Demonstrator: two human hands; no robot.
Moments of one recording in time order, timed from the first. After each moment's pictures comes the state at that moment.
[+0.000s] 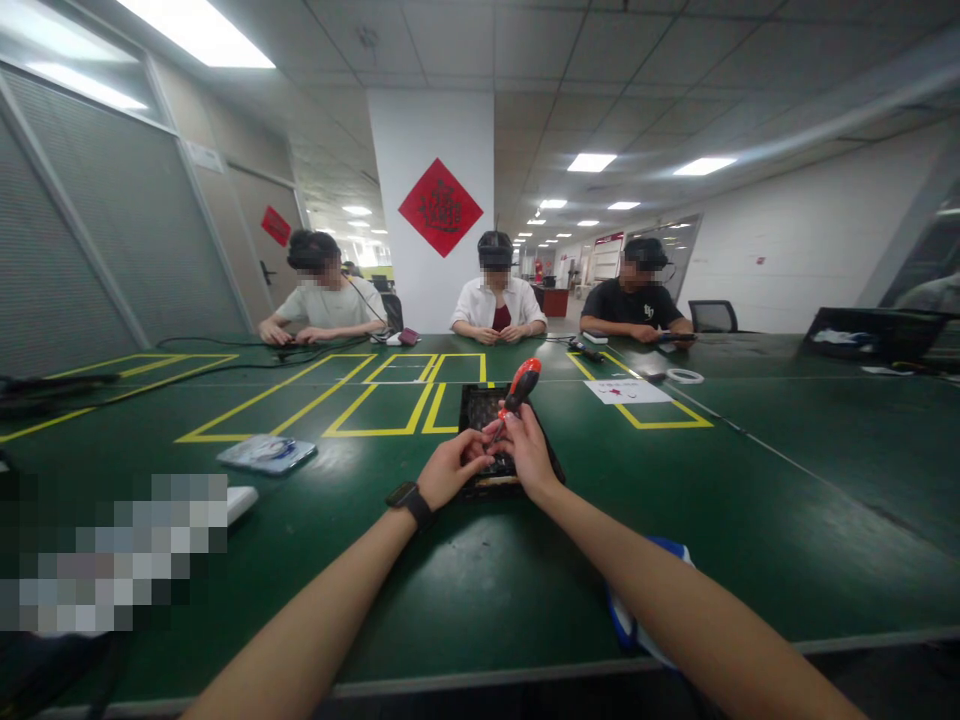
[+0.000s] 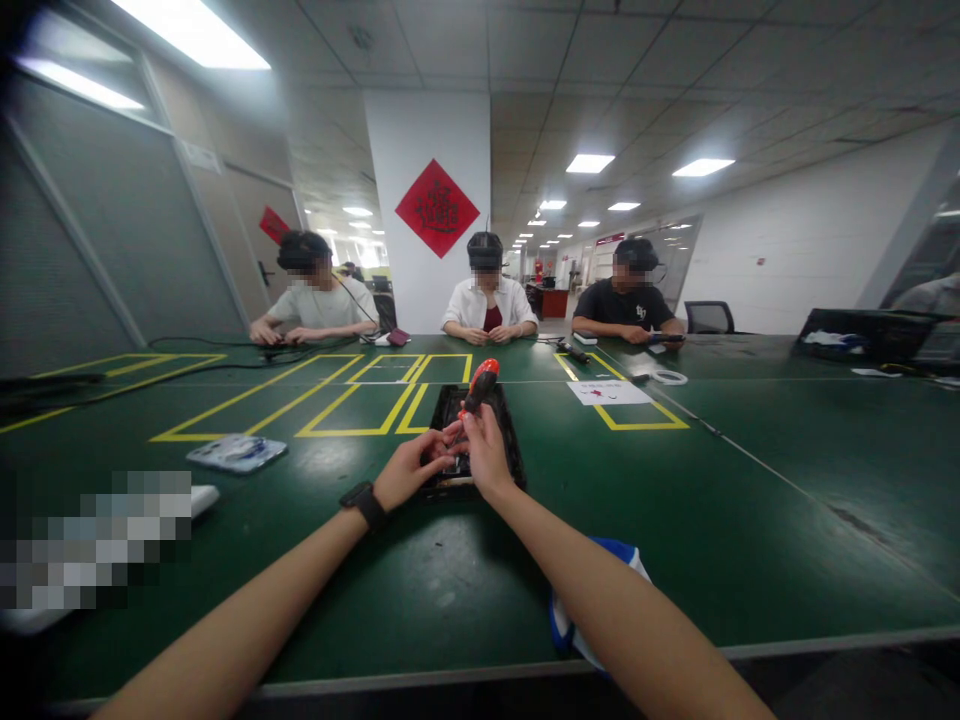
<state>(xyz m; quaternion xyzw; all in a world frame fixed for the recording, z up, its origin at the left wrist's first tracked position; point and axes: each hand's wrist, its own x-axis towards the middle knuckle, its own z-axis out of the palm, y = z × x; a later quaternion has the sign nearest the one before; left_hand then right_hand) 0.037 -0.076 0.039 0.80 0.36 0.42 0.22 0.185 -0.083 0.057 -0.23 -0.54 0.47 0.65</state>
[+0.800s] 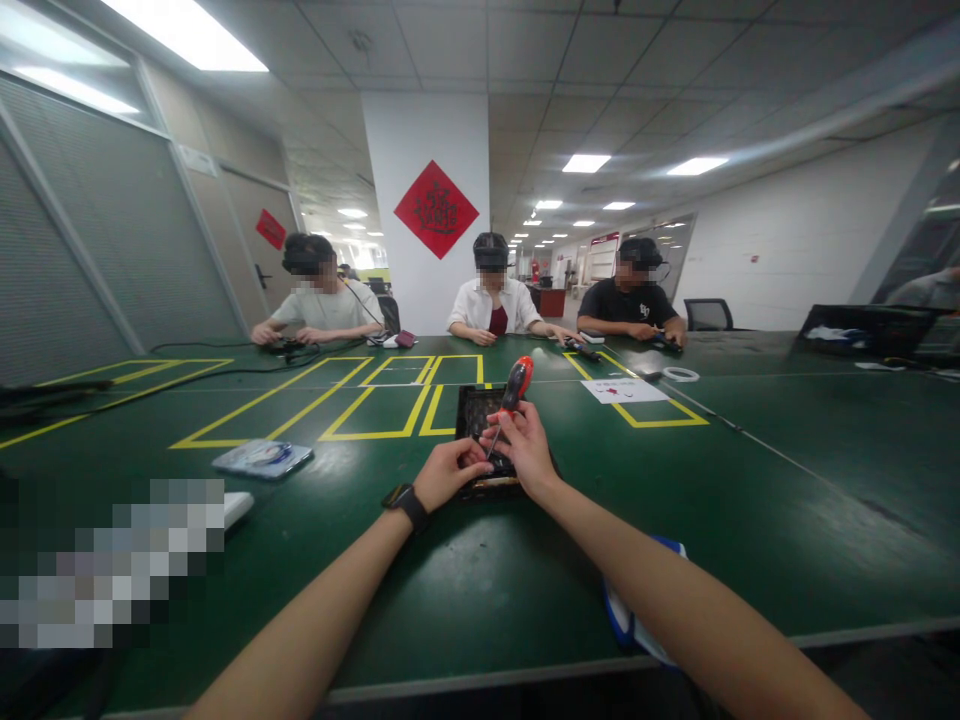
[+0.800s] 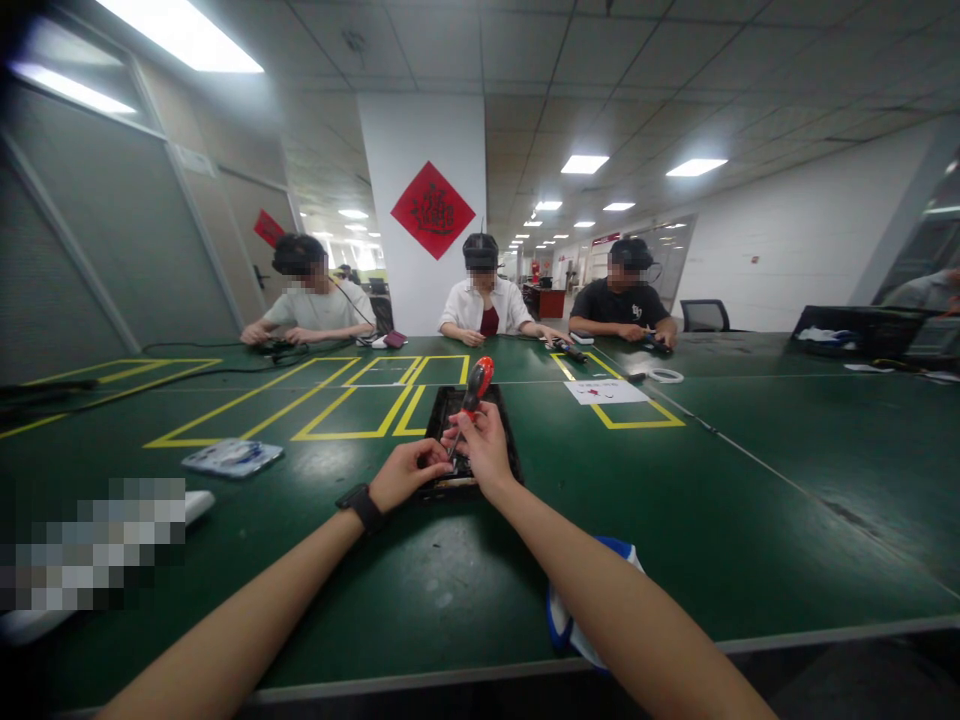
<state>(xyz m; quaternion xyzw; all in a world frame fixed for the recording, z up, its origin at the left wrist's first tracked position) 0.037 -0.076 0.039 0.80 0.38 0.40 0.23 0.187 -0.081 0.058 -0.21 -0.49 0.51 0.67</state>
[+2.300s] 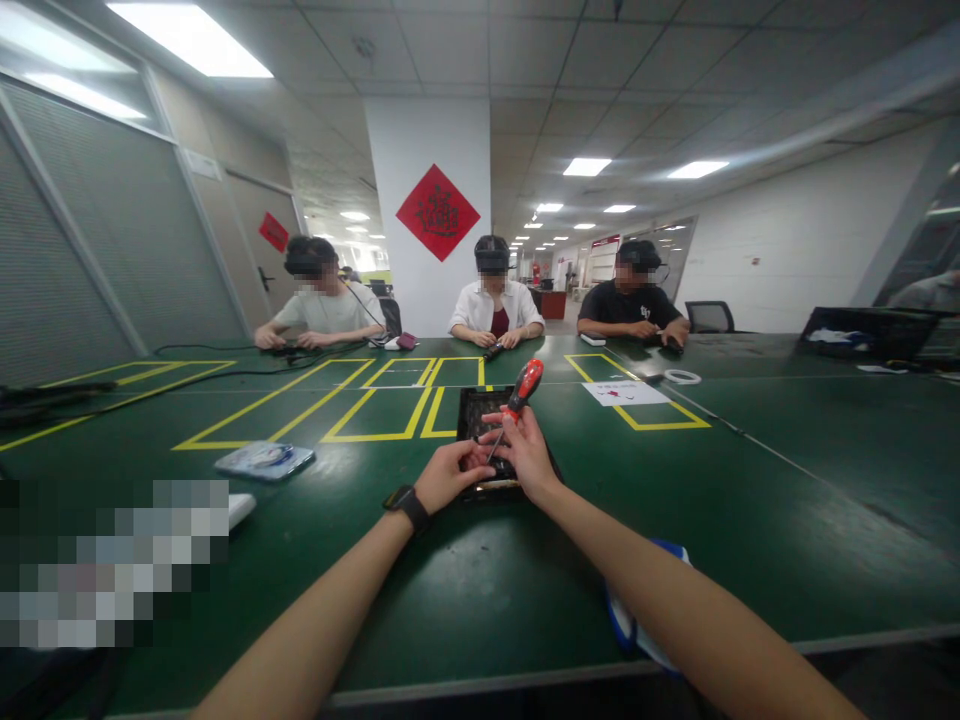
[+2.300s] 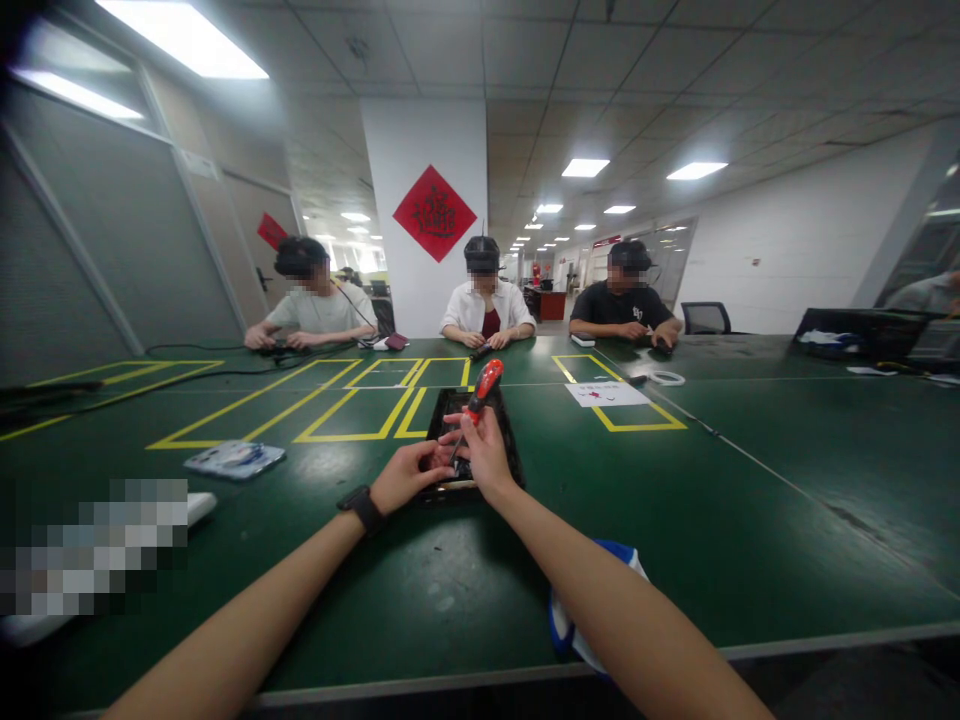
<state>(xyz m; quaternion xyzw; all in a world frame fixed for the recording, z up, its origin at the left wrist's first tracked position) 0.036 -0.075 0.039 0.81 0.37 0.39 0.23 0.187 -0.081 0.057 -0.20 -0.52 0.52 0.65</state>
